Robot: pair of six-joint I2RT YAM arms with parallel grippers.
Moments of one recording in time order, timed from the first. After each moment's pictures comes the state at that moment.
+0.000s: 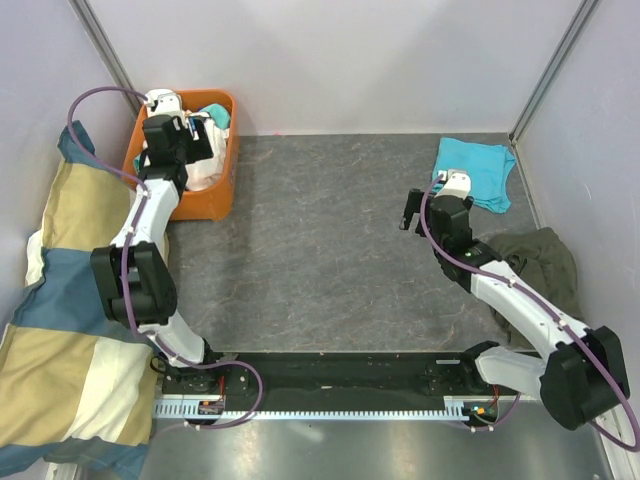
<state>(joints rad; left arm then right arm) 0.09 1.67 1.37 -0.03 -0.06 -0.05 0.42 1.15 0.75 -0.03 0.41 0.34</state>
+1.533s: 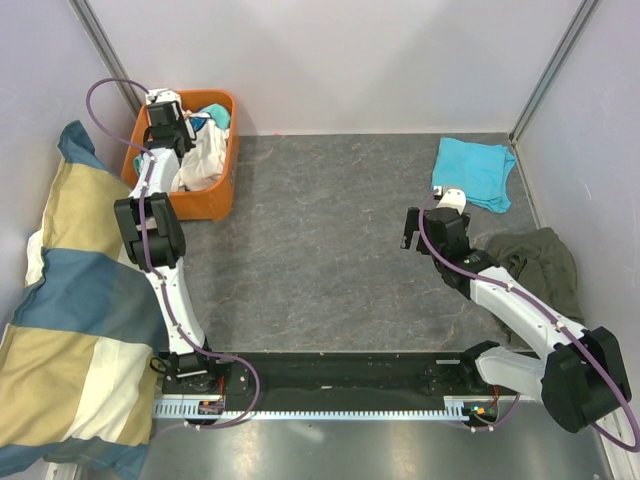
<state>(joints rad) 0.17 2.26 1.97 -0.23 -0.09 -0.06 0.42 1.12 0.67 -0.14 0.39 0.36</state>
